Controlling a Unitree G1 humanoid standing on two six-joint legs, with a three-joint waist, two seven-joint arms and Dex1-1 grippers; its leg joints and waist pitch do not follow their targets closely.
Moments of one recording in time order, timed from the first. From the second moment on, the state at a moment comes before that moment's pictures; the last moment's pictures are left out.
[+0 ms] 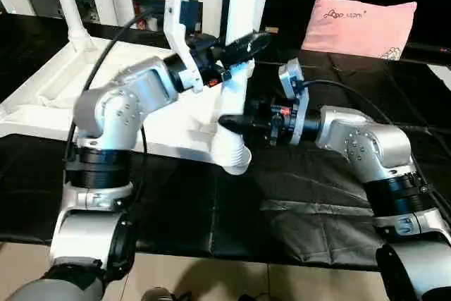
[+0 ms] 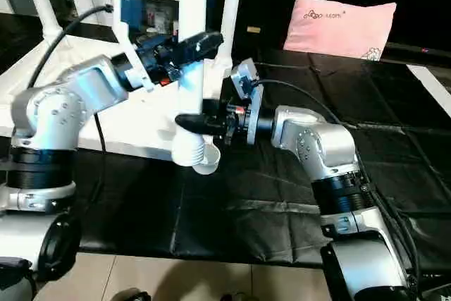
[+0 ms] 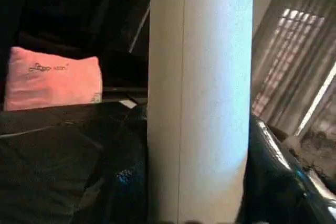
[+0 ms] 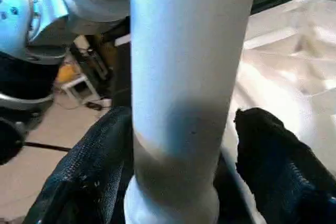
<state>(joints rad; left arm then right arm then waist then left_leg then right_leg) -0.86 0.21 0.11 0.12 -0.70 0.82 -0.68 -0.71 -0.30 0.10 0.26 0.55 0.74 1.08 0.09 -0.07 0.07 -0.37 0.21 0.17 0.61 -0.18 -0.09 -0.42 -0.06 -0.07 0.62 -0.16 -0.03</state>
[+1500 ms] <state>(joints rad) -0.86 0.19 0.12 0.09 -0.76 0.87 -0.73 -0.72 -0.29 0.12 0.33 0.58 0.74 1.24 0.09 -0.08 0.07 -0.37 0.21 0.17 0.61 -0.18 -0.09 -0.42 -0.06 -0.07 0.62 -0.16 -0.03</state>
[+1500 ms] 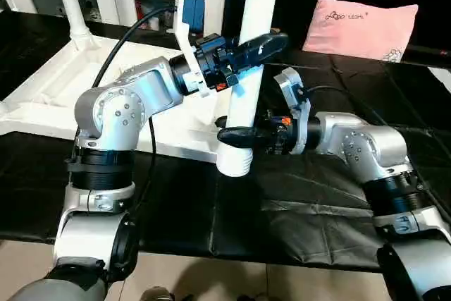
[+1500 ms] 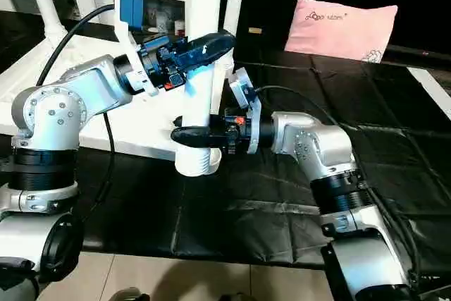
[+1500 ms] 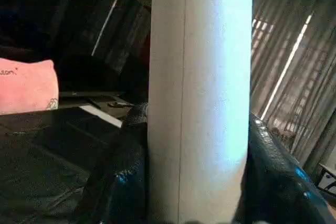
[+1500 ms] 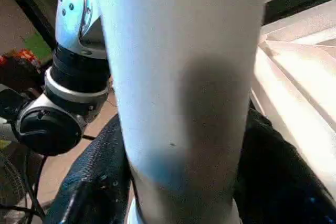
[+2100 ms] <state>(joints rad) -0.86 0.19 0.12 0.08 -0.79 0.87 -0.75 -0.72 -0.30 0.13 0.32 0.59 0.76 1.30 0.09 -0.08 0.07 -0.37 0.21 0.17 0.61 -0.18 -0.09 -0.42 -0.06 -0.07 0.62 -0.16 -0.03</state>
